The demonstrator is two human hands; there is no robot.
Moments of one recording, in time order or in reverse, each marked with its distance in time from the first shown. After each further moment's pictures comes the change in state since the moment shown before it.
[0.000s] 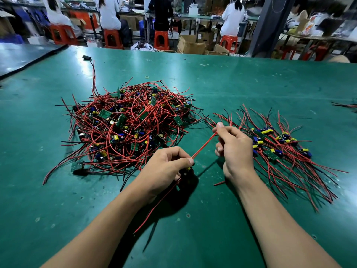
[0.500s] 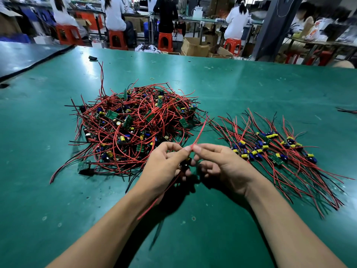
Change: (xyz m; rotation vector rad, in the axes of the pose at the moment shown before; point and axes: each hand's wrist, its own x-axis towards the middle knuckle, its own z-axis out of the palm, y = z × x) left_hand 0.002 0.005 0.002 -0.356 0.195 -0.028; right_hand -0.027 -0.011 0.000 -0.098 -0.695 0.422
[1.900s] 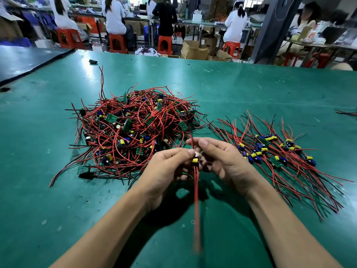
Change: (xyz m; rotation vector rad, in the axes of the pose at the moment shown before) left_hand -0.014 0.012 -0.001 -0.028 -0.184 -0.013; right_hand -0.004 -0.010 0.007 0.083 -0.078 -0.224
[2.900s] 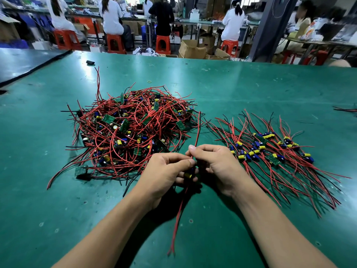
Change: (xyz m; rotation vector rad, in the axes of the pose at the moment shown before) left_hand 0.005 -0.010 0.000 0.104 0.067 -0.041; right_hand 0.003 0.012 0.008 -0.078 0.246 0.132
